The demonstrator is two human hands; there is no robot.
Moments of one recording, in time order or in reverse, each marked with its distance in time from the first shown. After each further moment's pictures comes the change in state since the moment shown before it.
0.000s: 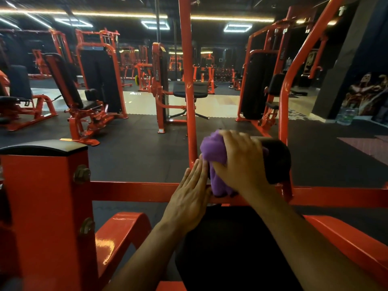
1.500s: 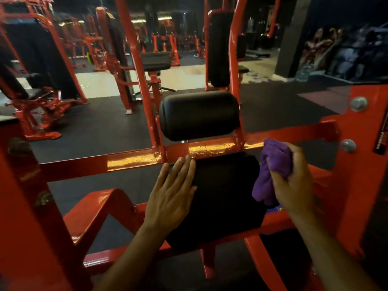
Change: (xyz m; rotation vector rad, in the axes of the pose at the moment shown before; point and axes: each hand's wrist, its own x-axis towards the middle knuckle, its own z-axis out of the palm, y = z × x) left_hand -0.078 0.048 0.047 0.410 0.013 0.208; right_hand -0.217 0.103 -0.064 0.478 0.291 0.542
